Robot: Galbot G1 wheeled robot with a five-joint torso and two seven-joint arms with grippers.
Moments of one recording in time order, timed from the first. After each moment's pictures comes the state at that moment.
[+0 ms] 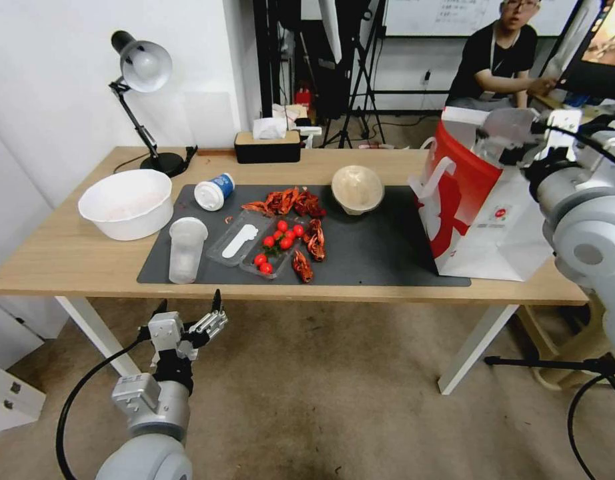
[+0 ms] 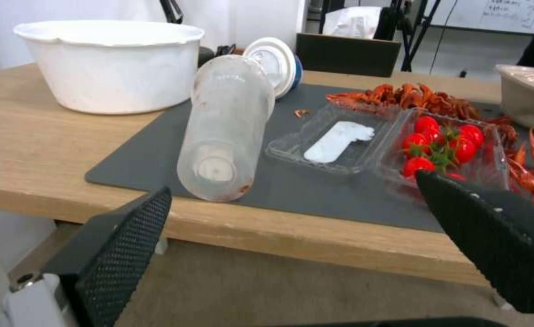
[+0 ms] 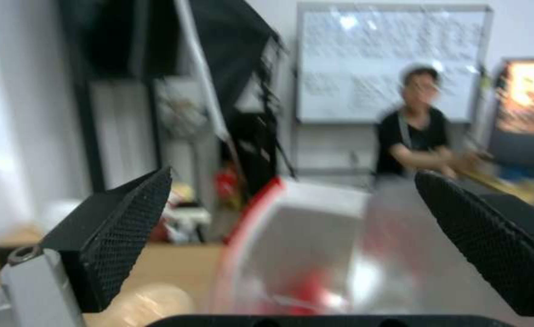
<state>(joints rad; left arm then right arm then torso) 1.73 -1.44 -0.49 -2.30 -0.25 0.15 -0.24 -0.76 0.72 0.46 2.09 1.06 -0.65 0.63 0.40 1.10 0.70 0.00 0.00</state>
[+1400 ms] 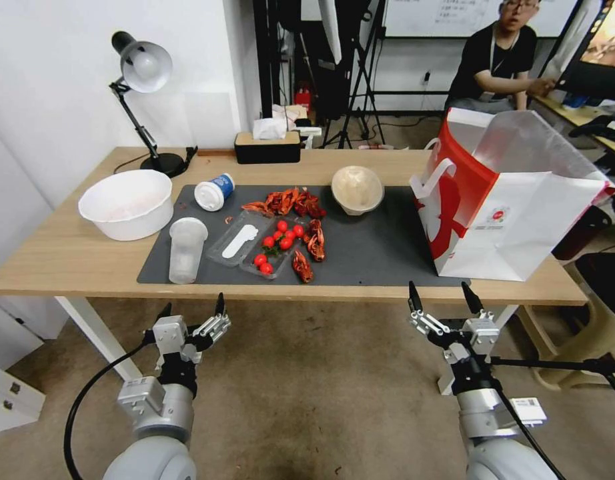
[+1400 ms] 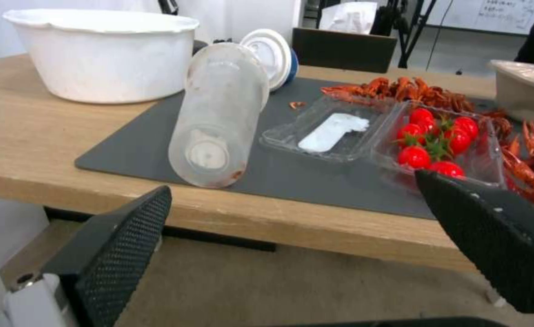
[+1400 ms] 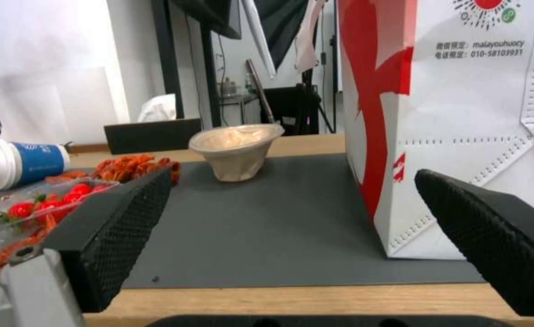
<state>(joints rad) 1.74 -1.44 -0.47 -2.28 -0.25 0.12 -0.23 -1.69 1.11 0.41 2.14 0.33 0.31 0.26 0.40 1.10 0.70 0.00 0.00</state>
